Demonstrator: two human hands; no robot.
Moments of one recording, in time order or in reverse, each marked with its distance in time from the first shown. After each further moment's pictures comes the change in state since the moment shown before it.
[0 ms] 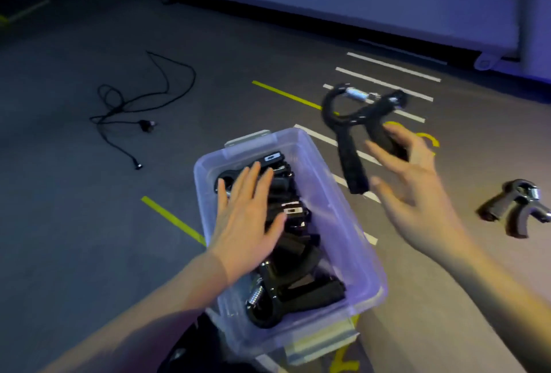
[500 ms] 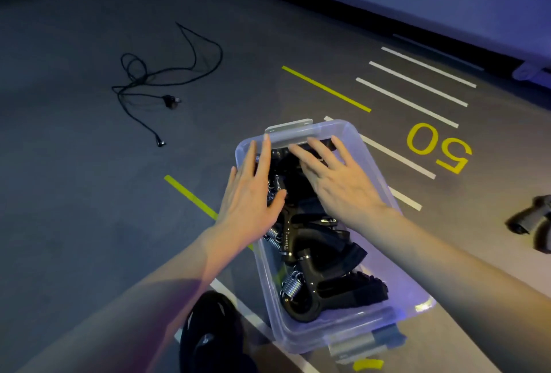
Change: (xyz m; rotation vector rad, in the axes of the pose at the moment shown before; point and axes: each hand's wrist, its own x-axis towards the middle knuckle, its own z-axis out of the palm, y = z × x) left_hand 0.012 -0.069 0.003 -0.230 0.037 -0.092; right_hand 0.050 -0.039 0.128 -0.950 -0.406 -0.500
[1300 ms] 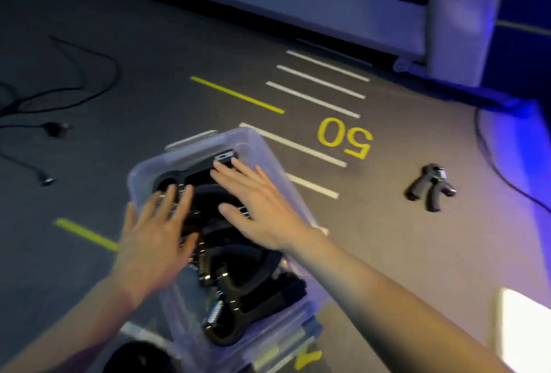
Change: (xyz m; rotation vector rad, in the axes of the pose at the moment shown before) left_hand -0.003 -0.004 0.022 0.548 -0.167 0.191; right_hand -0.037 0.005 0.008 0.955 0.086 0.246
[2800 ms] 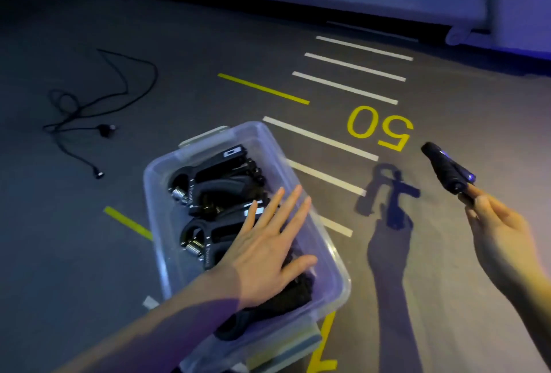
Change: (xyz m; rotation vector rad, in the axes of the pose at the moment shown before) left_hand 0.007 0.124 -0.027 -0.202 -0.207 0.266; right_hand -0.173 0.163 -0.093 0.471 0.627 0.811
